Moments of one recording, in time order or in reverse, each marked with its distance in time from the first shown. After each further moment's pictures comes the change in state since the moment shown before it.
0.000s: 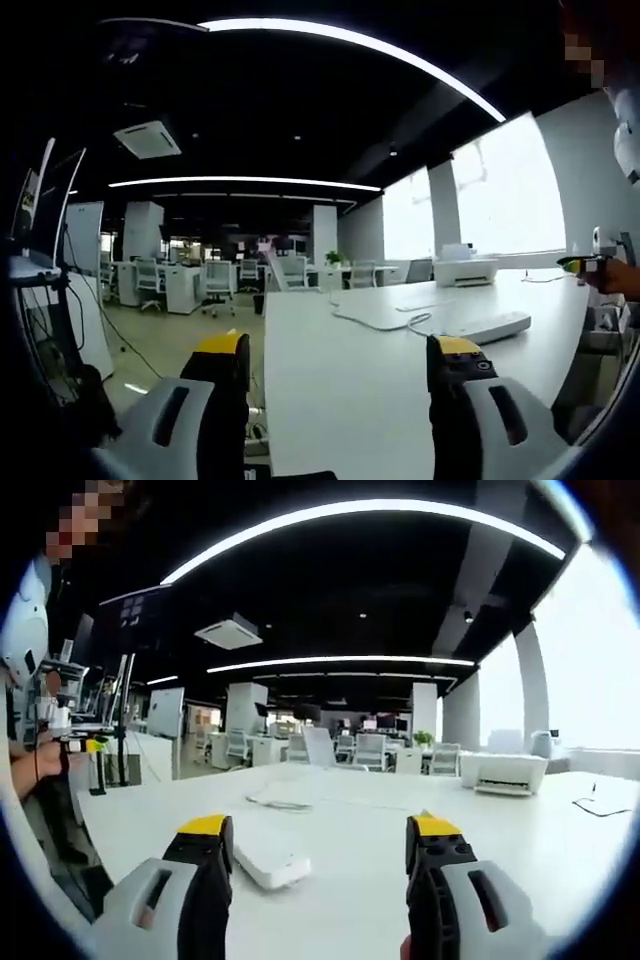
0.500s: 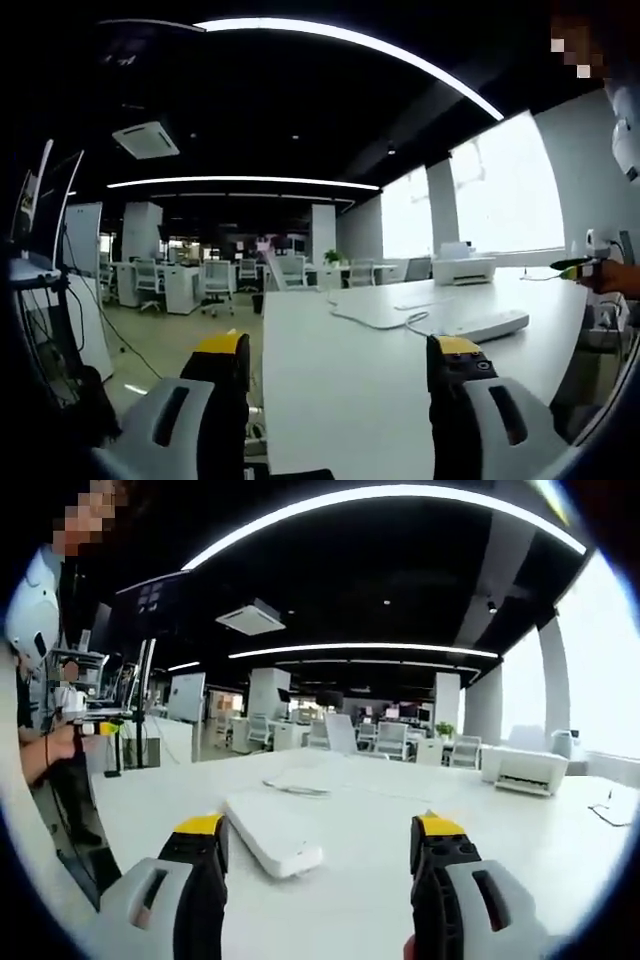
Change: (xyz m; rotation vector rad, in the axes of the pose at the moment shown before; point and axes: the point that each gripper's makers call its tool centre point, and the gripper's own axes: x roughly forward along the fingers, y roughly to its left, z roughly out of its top) left arm -0.001 -0.004 0.000 0.006 0.006 -0.006; right arm 0.013 0.008 -0.017 -0.029 0.058 0.104
